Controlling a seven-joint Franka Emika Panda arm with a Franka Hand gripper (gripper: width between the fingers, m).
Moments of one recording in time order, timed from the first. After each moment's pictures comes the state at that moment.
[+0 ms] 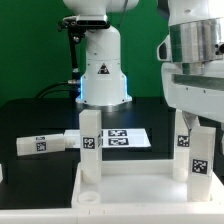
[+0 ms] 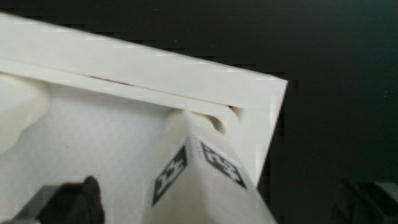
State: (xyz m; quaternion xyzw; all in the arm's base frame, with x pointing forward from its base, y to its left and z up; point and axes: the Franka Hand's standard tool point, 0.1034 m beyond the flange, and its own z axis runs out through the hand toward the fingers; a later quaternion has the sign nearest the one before) arm 0.640 0.121 0.106 -0.80 0.59 -0.02 0.08
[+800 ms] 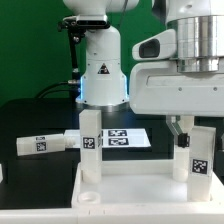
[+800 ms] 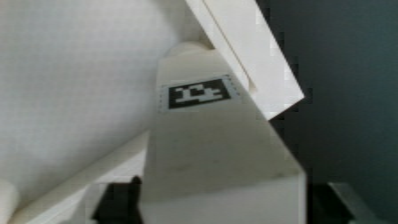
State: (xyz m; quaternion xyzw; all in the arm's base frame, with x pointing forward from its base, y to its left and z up) arm 0.647 0.106 0.107 -0.94 0.32 -0.08 0.04
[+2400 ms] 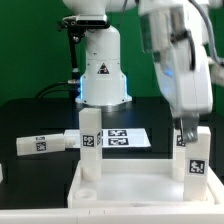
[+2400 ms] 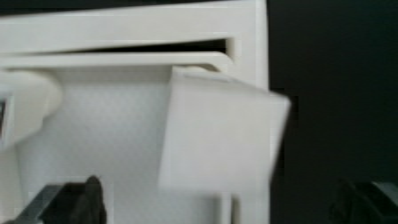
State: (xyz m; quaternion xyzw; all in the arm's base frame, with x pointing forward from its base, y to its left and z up) arm 0.633 0.072 0.140 -0.69 0.71 -0.01 0.10
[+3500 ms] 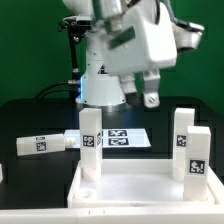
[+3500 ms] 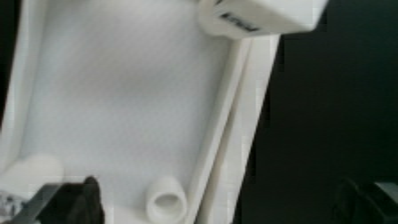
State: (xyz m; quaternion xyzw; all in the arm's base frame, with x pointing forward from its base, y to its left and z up) arm 0.603 0.003 0.175 -0.80 0.58 -0.04 0.13
